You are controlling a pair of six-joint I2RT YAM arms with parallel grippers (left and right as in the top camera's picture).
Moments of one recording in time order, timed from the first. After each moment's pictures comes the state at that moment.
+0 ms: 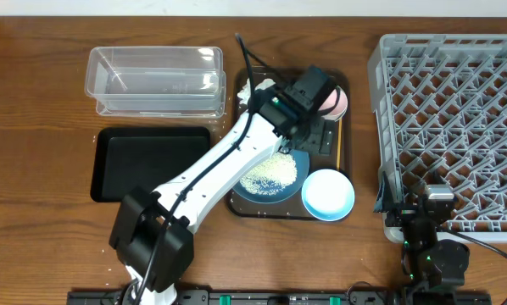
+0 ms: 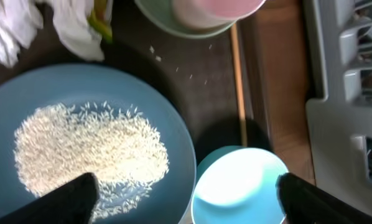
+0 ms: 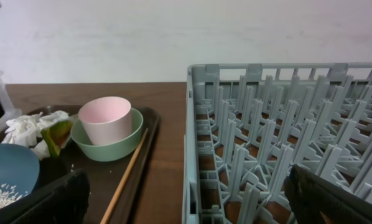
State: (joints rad) left arm -0.74 1.89 1.70 -0.97 0.05 -0.52; right arm -0.02 0.02 0.01 -0.07 -0.05 0.04
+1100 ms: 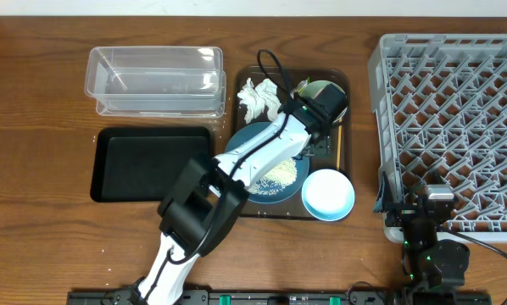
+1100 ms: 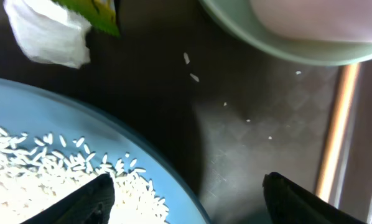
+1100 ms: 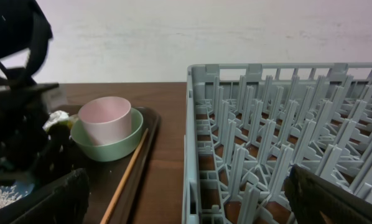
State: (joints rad) left arm -0.77 2.17 1.70 -0.84 -0.09 -0.72; right arm -0.02 0.02 0.01 -0.07 -0.05 0.04
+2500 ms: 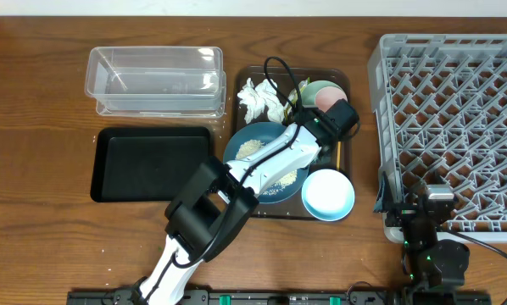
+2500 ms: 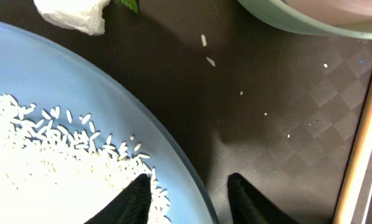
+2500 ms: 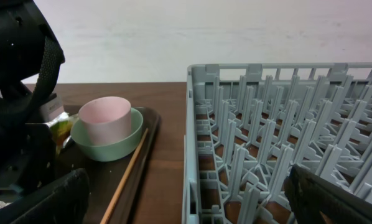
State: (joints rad) left arm -0.83 2.18 1.68 -0.85 -0.22 -0.84; right arm -0.02 0.02 0.01 -0.07 -0.05 0.04
